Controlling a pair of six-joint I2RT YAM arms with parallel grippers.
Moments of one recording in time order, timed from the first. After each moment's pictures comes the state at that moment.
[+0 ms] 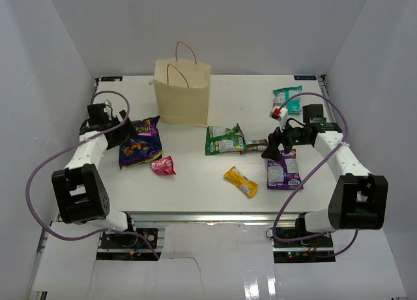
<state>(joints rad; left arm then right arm) 0.18 1.47 1.01 -0.41 0.13 -0.29 0.03 1.39 1.00 -0.69 -0.86 -0.69</state>
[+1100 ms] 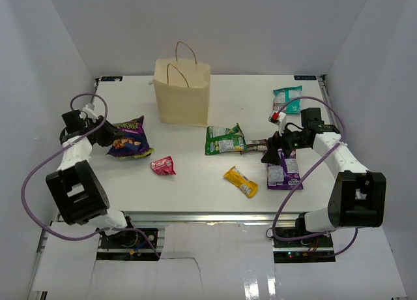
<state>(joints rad) 0.44 1.56 1.00 -0.35 0.61 -0.34 0.03 1.40 0.96 -0.71 -0.86 -0.71</state>
